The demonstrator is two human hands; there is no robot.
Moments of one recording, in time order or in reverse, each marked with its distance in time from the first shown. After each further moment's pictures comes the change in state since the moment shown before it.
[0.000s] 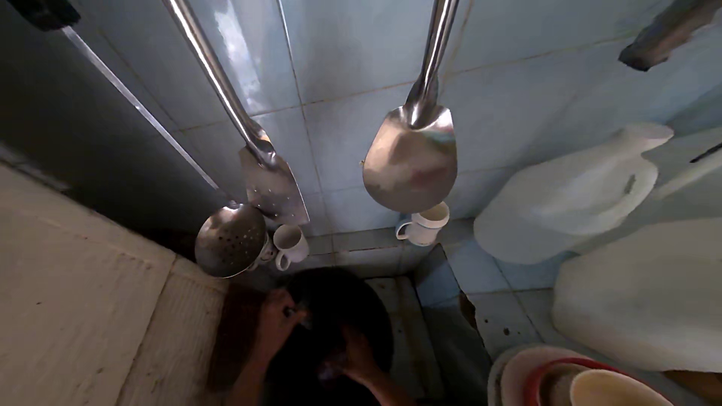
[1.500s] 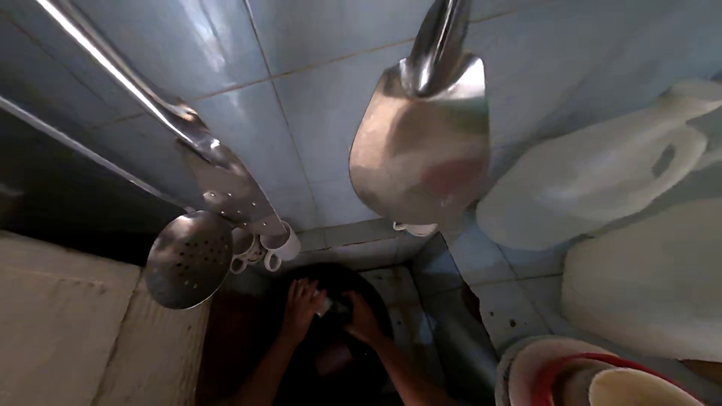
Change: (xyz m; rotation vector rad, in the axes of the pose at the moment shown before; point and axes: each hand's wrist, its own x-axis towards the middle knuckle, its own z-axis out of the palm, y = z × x) left_hand 0.050 -0.057 0.113 0.430 -0.069 0.406; right_hand 0.056 0.005 -0.049 0.183 0.140 -0.001
